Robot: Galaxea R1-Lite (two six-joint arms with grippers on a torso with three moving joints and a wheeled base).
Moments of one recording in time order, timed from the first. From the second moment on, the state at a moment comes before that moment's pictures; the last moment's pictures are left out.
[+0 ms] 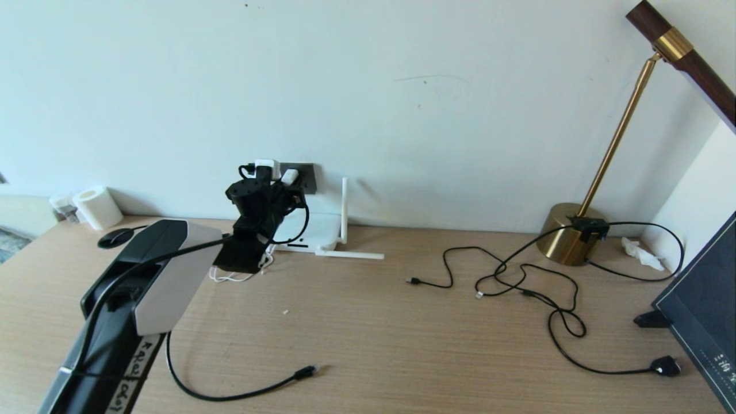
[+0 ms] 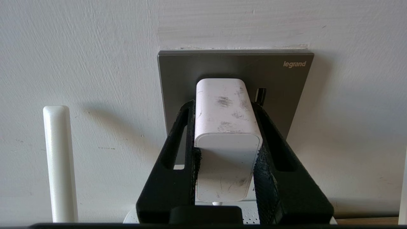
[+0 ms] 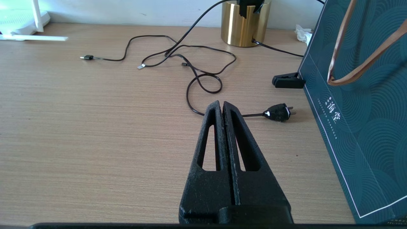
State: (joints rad) left arm -0.16 2.67 -1.93 -1.00 0.02 0.05; right arm 0.00 0.00 -0.01 0.00 -0.02 0.02
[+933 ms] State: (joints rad) left arm -0.16 2.68 -1.93 -1.01 0.03 0.05; right arm 0.00 0.00 -0.01 0.00 -0.02 0.02
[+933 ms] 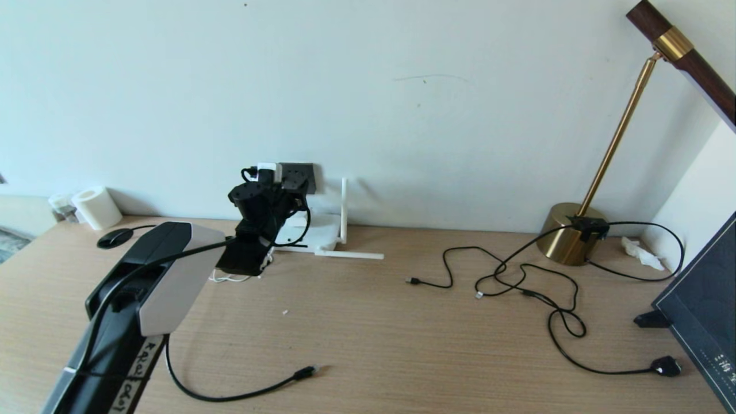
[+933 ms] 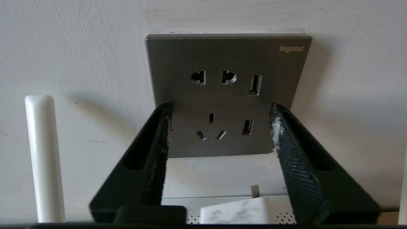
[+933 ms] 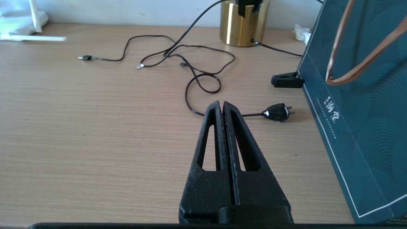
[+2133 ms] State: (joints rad) left arm -0.16 2.59 -1.67 -0.93 -0.01 0.18; right arm 0.00 0.00 -0.01 0.00 -0.02 0.02
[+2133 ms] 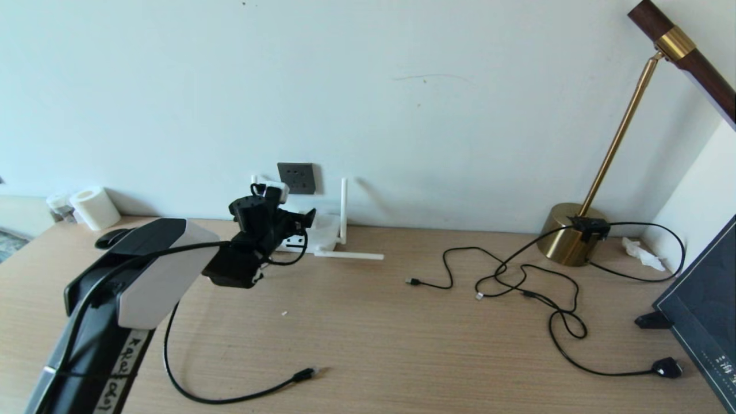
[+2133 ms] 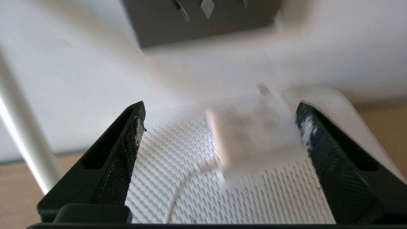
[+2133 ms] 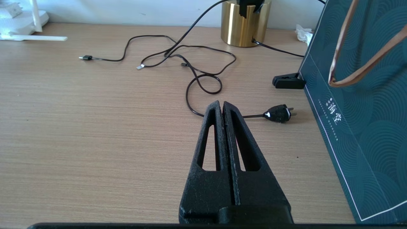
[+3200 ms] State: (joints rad) left arm -0.21 2.55 -1.55 -0.90 0.02 0.20; right arm 0.00 0.00 -0.01 0.00 -0.02 0.02
